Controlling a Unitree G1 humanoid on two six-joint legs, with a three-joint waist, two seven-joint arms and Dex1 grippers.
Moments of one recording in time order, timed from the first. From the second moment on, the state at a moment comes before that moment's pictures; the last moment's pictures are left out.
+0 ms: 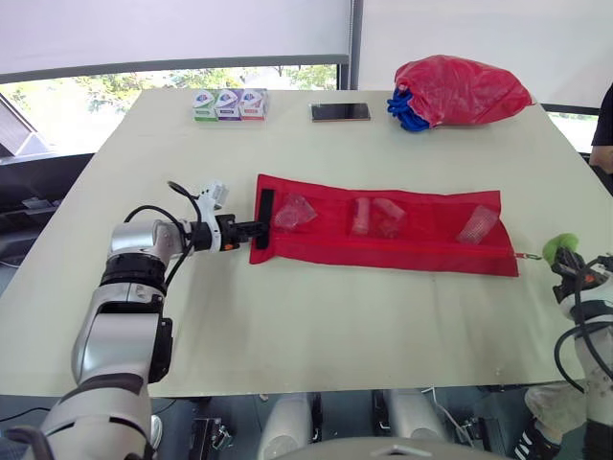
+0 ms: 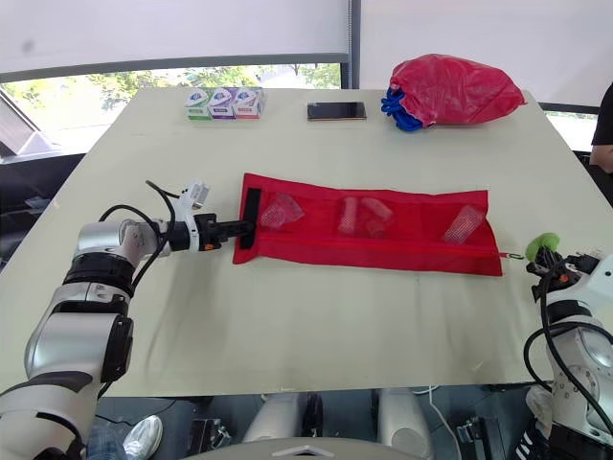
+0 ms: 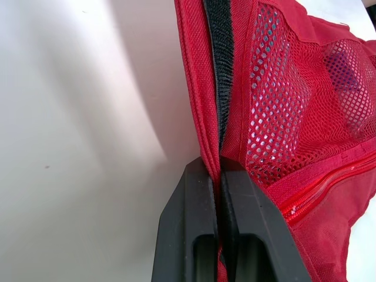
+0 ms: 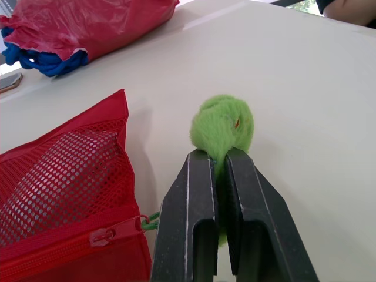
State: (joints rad) left arm -0.83 0.67 0.00 0.86 -0.43 0.82 -1.00; right arm 0.05 -0.32 -0.54 -0.22 0.60 0.38 0.14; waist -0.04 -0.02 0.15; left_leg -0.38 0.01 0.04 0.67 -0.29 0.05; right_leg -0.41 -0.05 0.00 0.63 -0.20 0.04
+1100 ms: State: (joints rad) left arm -0.70 0.80 0.06 0.74 -0.30 0.46 -1.12; right arm 0.29 -0.36 -0.43 -0.54 0.89 0.68 0.23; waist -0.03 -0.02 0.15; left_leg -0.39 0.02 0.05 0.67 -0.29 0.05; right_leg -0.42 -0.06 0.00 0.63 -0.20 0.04
